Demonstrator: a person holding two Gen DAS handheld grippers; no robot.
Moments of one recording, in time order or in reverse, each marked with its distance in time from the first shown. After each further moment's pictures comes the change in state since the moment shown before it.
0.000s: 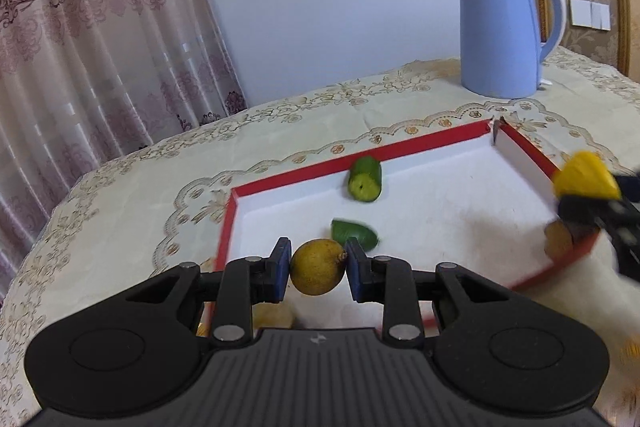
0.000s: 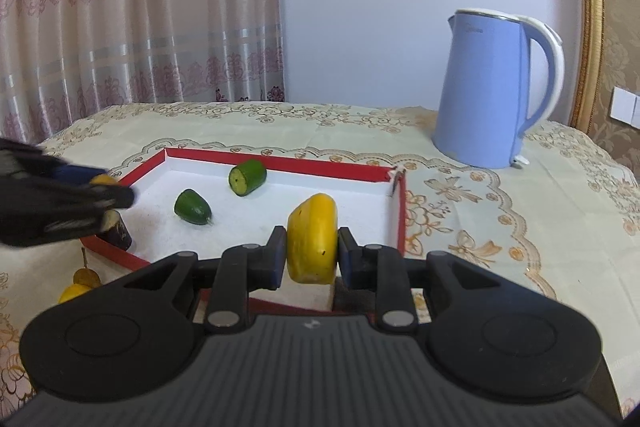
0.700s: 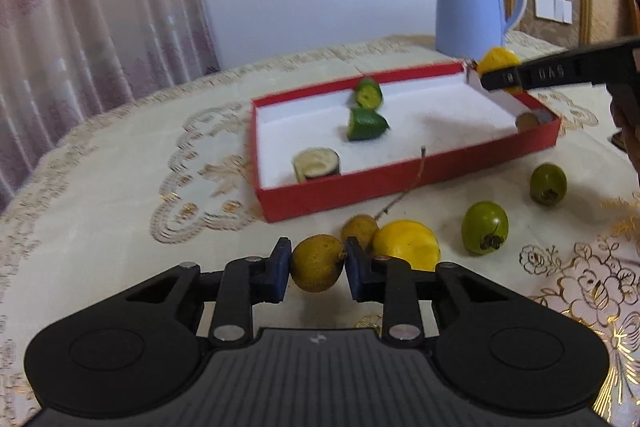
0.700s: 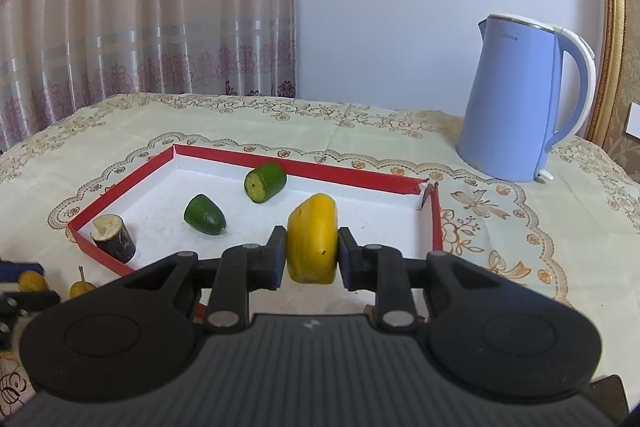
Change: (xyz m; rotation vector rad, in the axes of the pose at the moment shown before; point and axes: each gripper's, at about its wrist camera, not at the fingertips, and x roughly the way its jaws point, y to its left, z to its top) left arm -0.055 0.066 -0.102 -0.019 -0.002 -0.131; right arm 0.032 0.026 0.014 -0.053 0.015 0.010
